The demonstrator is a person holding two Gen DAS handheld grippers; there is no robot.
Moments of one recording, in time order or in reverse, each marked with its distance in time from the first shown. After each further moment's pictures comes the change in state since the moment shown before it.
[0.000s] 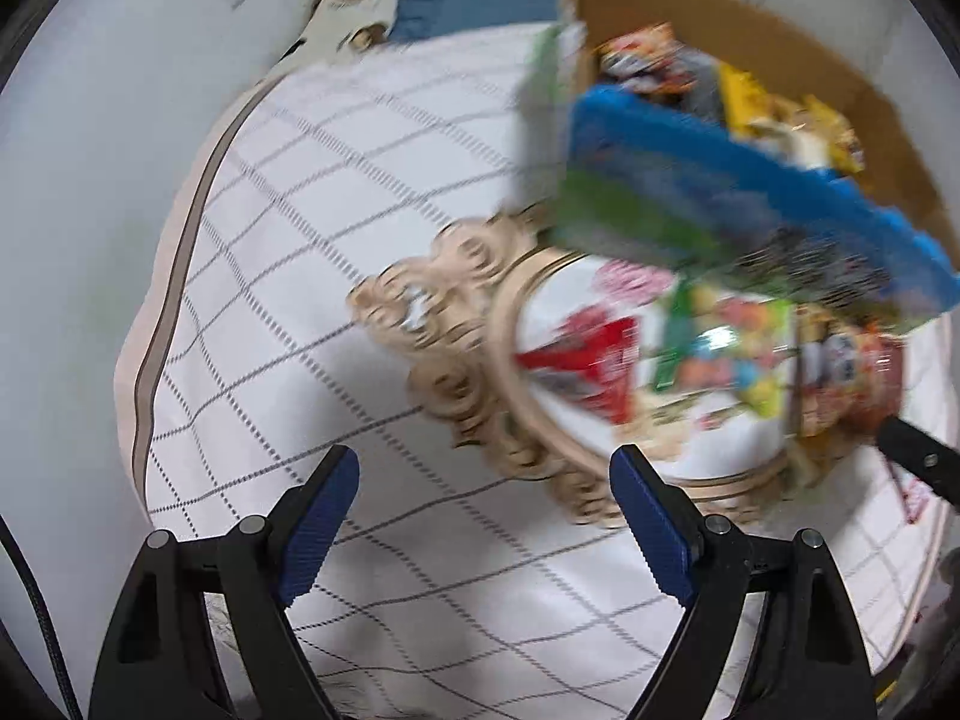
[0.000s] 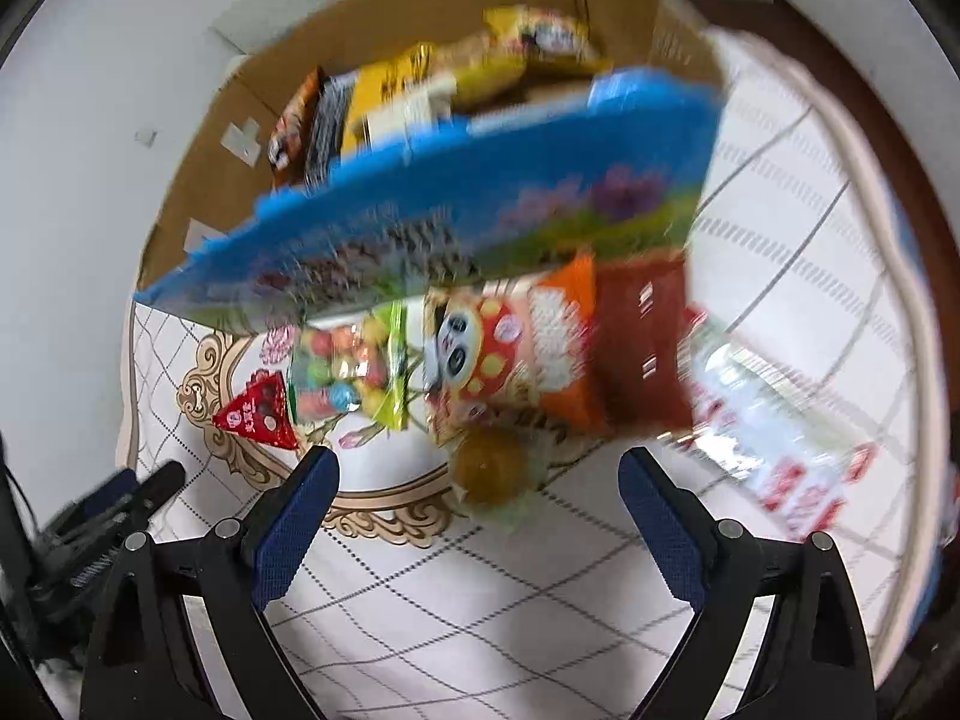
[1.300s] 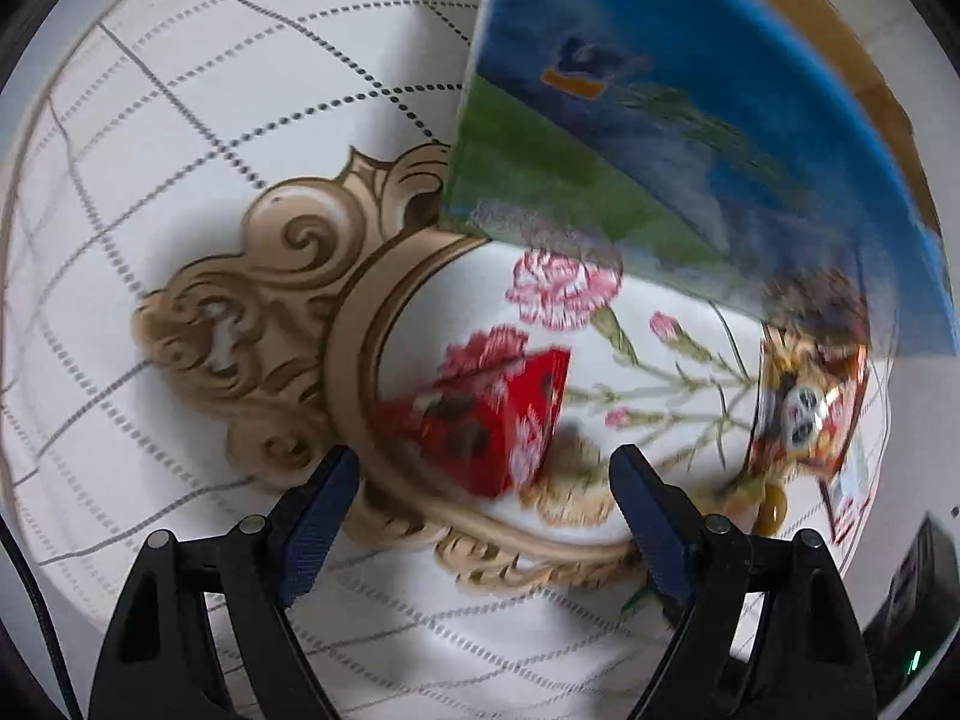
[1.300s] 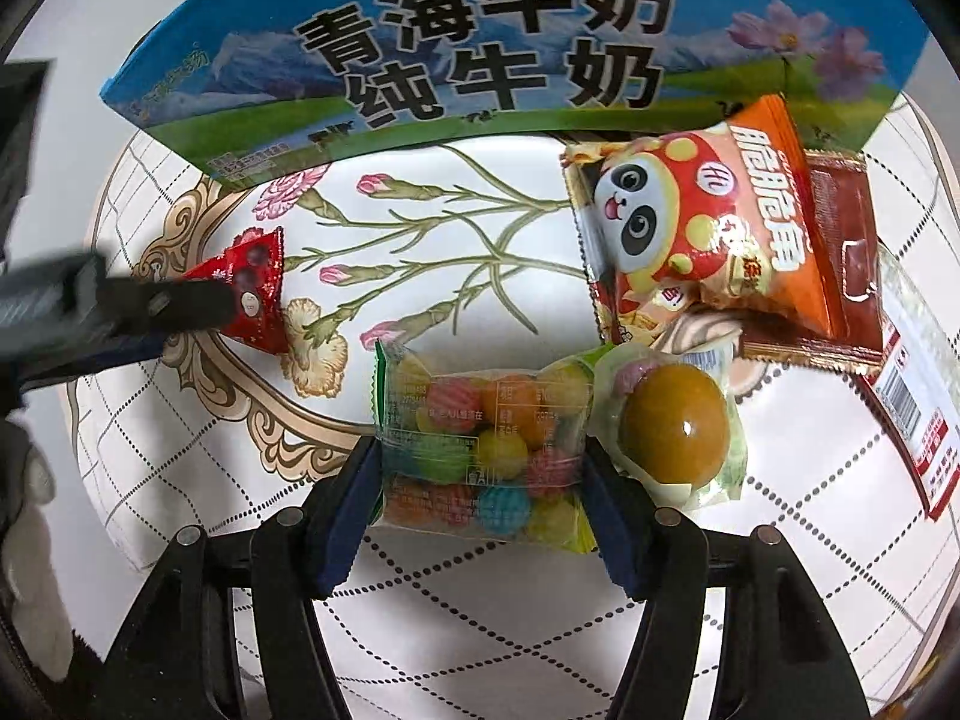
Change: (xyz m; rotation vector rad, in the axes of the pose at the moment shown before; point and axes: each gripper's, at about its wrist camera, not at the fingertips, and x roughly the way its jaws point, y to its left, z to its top) left arm 0.073 -0.028 0.057 -0.018 0.229 -0.294; right arm 0.088 0.069 -0.055 -0.156 0.054 -0.114
